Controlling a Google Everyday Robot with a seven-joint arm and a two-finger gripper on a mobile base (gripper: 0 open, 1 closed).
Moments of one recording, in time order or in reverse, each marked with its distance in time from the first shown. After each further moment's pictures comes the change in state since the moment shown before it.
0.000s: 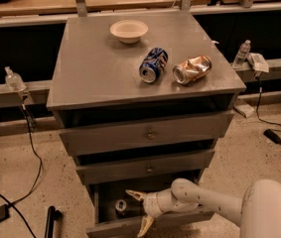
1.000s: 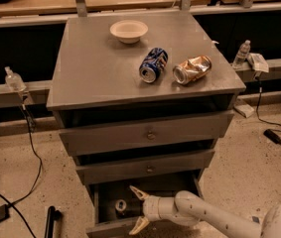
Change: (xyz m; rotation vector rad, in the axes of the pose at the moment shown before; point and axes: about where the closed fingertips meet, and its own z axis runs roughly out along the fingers) arm -0.006 -0.016 0.001 0.255 -0.034 0.134
